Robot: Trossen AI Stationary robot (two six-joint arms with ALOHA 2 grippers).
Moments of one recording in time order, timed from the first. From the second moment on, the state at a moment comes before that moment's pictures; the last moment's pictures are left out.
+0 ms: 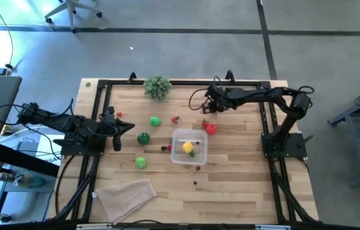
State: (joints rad) left arm -0.20 0.38 0.38 -0.37 -0.58 -0.28; right arm -0.51 1.72 0.97 -0.46 0.18 0.79
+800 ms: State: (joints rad) left arm -0.20 0.38 0.38 -0.37 -0.58 -0.28; right arm -0.50 1.72 0.97 -0.54 0.19 0.81
